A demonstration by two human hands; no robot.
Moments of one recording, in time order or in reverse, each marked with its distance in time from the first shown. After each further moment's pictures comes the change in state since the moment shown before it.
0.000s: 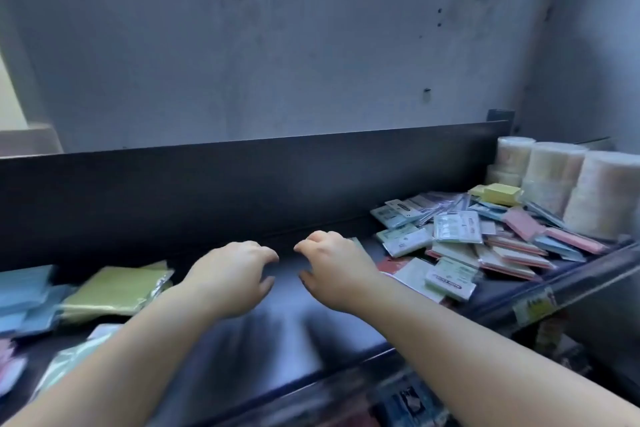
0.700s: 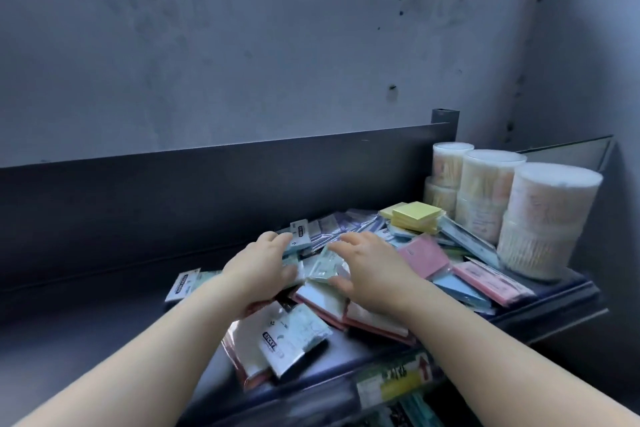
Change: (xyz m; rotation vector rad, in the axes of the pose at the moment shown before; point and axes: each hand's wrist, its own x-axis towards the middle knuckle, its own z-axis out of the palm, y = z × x) left_hand 0.190 0.227 0.039 -0.186 -0.035 -0.156; right_hand -0.051 0.299 -0.042 -0.054 -0.066 0.020
